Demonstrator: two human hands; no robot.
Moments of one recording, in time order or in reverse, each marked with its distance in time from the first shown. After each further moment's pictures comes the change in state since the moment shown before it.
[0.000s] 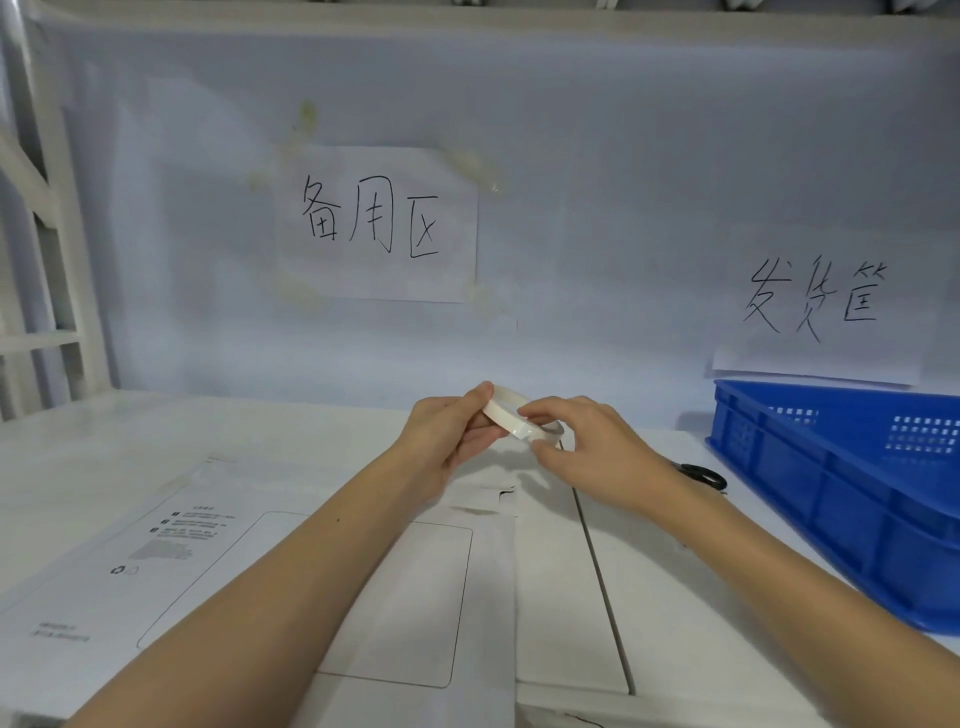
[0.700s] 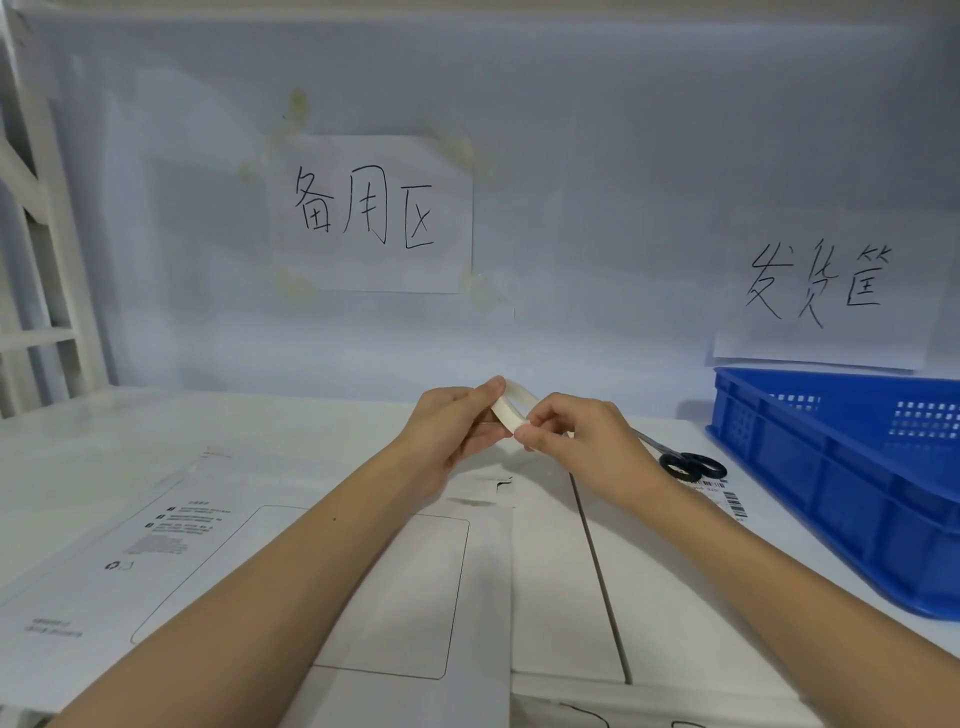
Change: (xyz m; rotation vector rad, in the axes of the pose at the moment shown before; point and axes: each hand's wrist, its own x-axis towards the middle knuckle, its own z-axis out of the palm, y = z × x) left_hand 0.002 -0.006 0.003 0.119 -0.061 0.040; right_hand -0.006 -0.005 0.009 0.335 0.090 0.101
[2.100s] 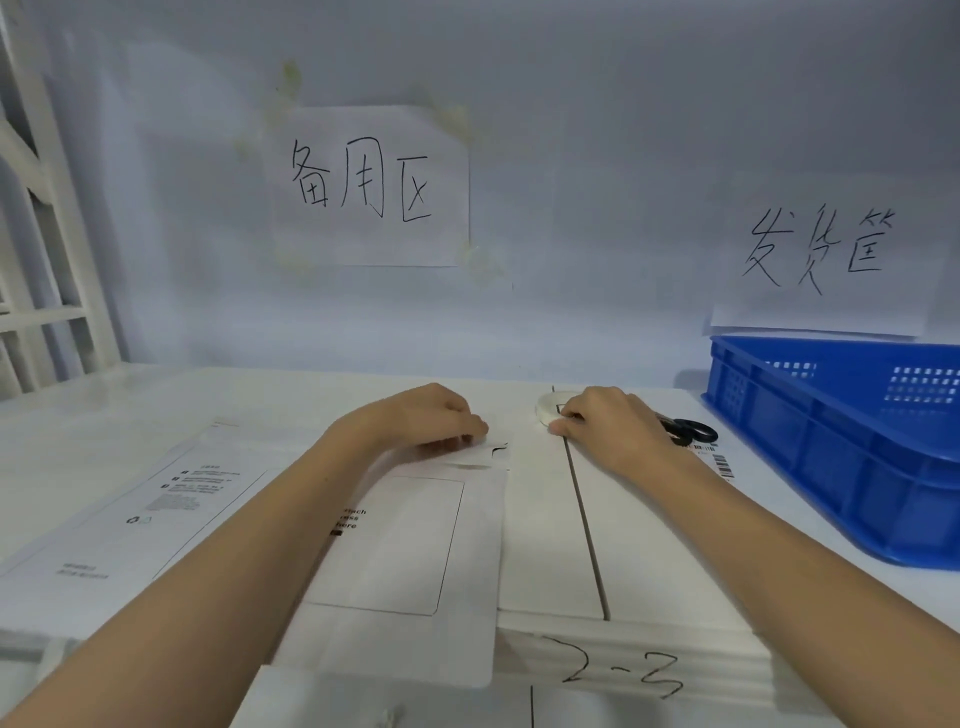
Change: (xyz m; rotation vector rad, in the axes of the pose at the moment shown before) left_hand -0.002 0.004 -0.030 1.045 -0.194 -0.098; right_hand 0.004 0.040 -0.008 -0.714 -0.050 0.144
